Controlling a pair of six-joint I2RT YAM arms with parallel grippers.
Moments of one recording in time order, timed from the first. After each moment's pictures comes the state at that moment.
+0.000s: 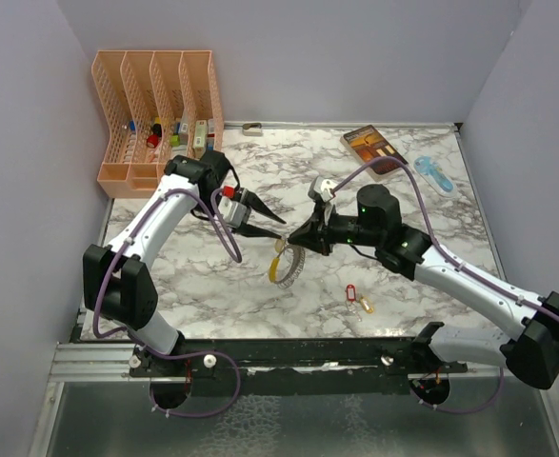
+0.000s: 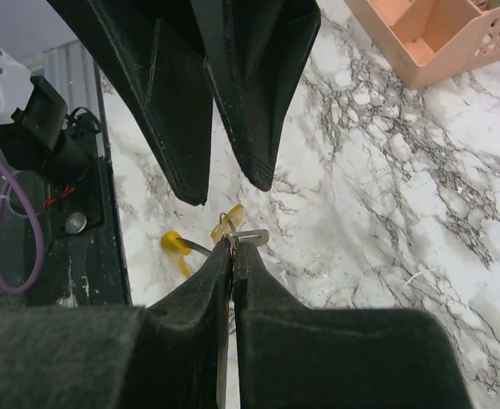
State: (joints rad) left arm -0.36 1.59 1.45 -1.42 1.51 1.96; right arm 0.76 1.18 0.90 0.00 -0.54 -0.02
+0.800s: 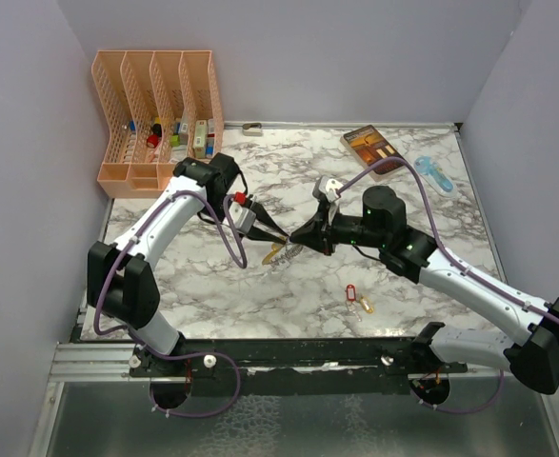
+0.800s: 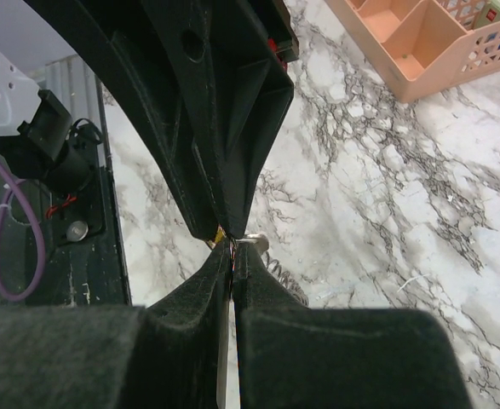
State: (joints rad) left arm -0.41 1.60 1.44 -1.42 1.43 1.93; right arm 0.76 1.14 0.89 0.02 -0.52 -0.01
